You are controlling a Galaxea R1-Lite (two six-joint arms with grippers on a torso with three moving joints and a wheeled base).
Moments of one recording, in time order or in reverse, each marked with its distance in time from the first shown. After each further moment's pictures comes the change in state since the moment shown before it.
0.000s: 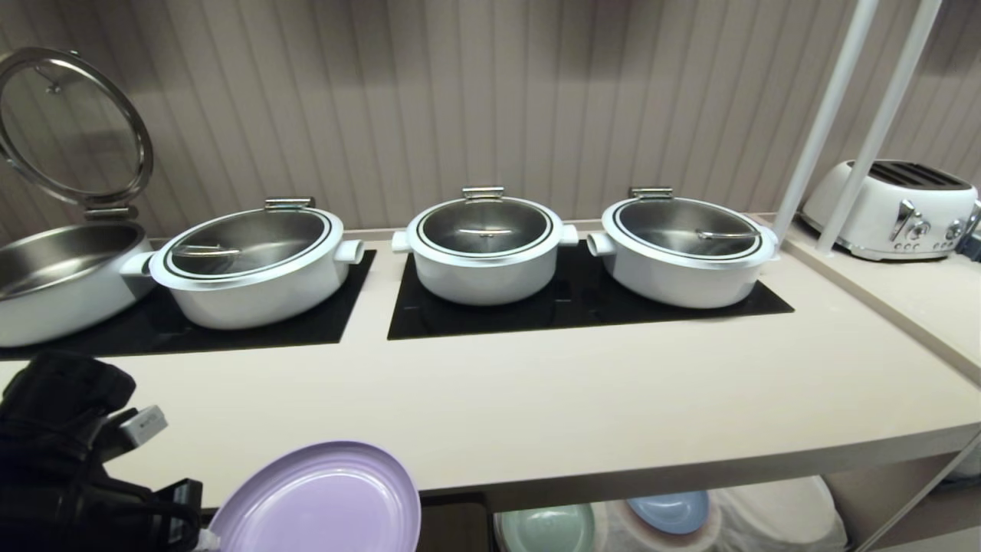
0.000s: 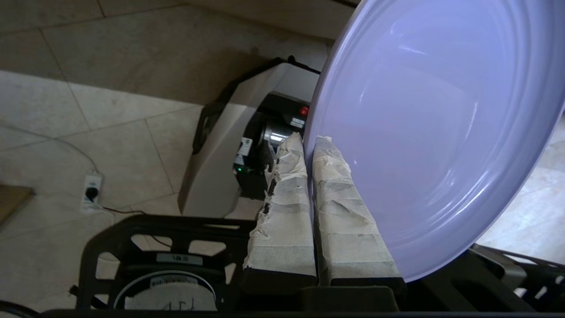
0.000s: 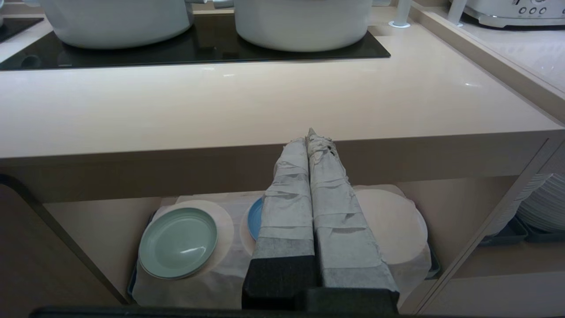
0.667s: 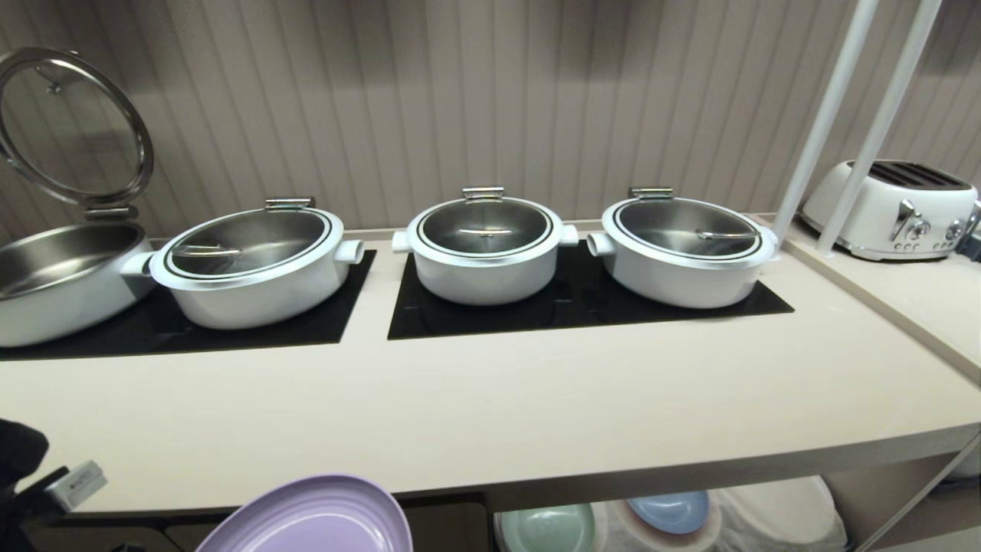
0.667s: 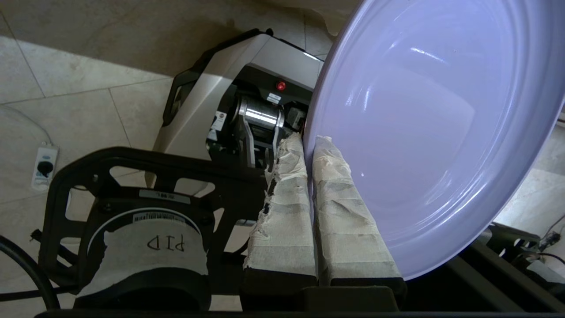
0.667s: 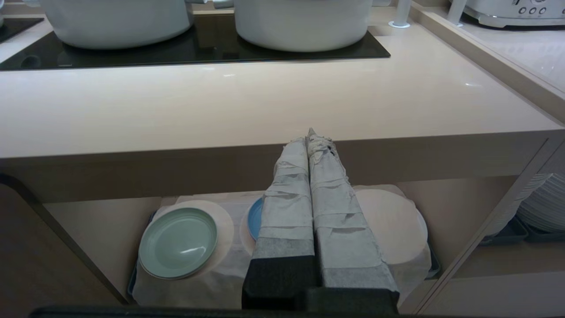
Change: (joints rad) left arm 0.080 -0.214 0.094 0.136 -0.094 -0.003; right arm 0.000 0.000 0.000 0.000 0.000 0.000
